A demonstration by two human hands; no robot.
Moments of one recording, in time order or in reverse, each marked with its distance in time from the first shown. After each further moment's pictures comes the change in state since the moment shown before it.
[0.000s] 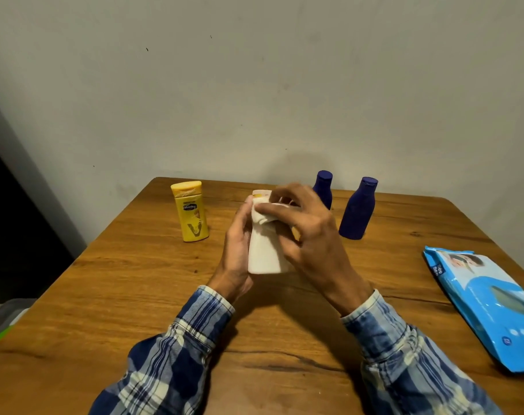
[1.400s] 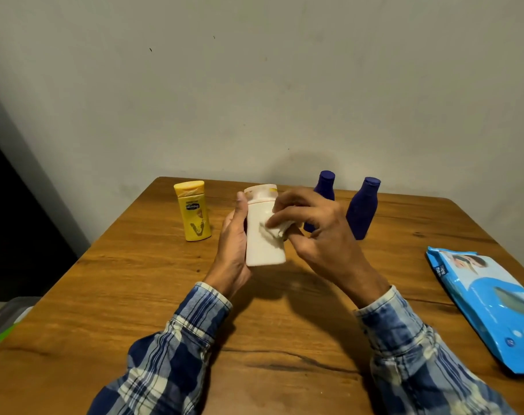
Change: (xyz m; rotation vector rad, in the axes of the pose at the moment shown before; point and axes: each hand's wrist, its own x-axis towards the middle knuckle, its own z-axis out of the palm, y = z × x) left_hand 0.015 0.003 -0.014 0.028 0.090 0.048; right_hand 0.004 0.010 -0.013 0.185 -0.066 0.050
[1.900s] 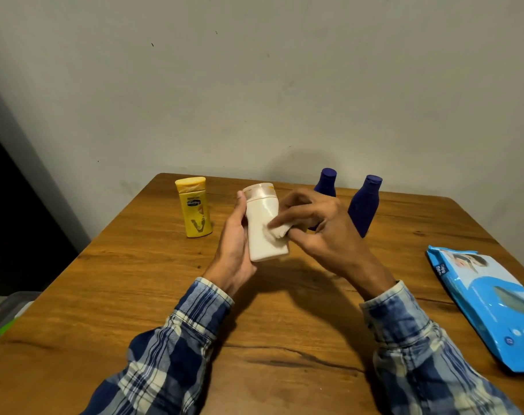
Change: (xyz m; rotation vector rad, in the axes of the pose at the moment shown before) left_hand 0.002 -0.003 0.000 -0.117 -0.004 -0.157; right_hand 0.002 0.004 -0.006 0.093 -0.129 0.148
